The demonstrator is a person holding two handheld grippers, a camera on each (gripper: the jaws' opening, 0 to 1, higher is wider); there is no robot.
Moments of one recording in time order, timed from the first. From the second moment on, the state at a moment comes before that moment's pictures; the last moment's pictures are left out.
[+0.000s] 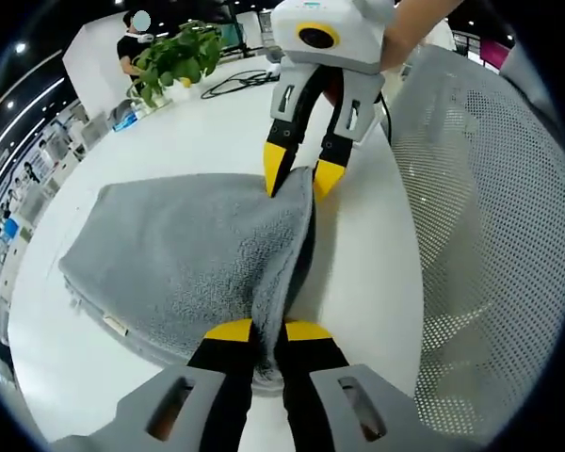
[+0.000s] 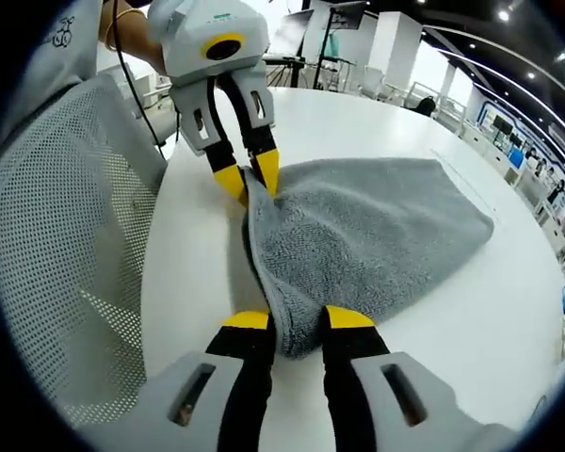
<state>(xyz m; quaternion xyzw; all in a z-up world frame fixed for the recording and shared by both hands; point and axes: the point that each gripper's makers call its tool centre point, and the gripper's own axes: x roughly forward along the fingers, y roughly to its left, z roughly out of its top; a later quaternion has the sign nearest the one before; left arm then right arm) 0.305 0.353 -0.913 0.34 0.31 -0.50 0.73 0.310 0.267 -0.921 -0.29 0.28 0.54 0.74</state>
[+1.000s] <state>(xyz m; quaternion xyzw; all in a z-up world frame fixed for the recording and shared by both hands) 0.307 0.353 -0.912 0.33 0.32 -0.49 0.74 0.316 0.266 -0.921 -0.29 0.29 0.52 0.75</state>
